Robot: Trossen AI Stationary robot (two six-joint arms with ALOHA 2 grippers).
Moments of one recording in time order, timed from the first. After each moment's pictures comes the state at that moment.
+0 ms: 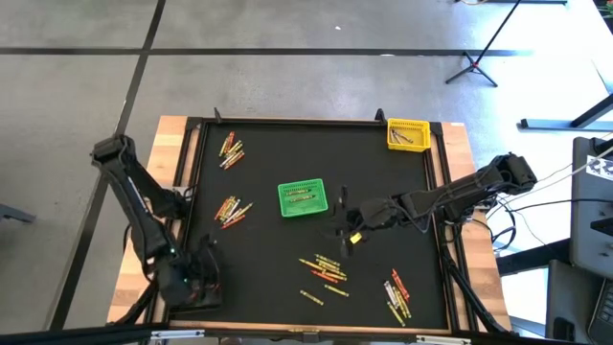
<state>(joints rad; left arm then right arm) -0.99 1.28 0.92 -0.68 -0.60 -1.07 0.29 1.46 0.97 0.14 0.24 -0.10</state>
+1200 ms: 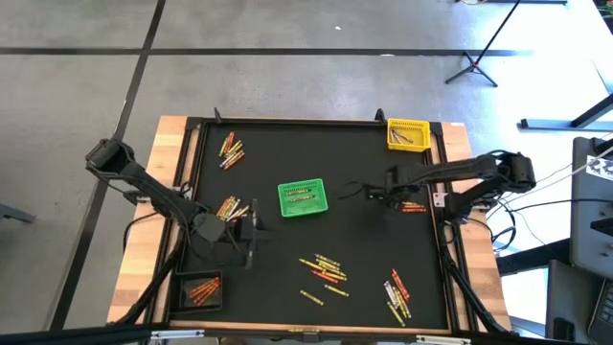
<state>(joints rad) -0.51 1.29 0.48 0.62 -0.53 0.00 -0.08 1.44 0.86 -1.16 0.20 0.39</state>
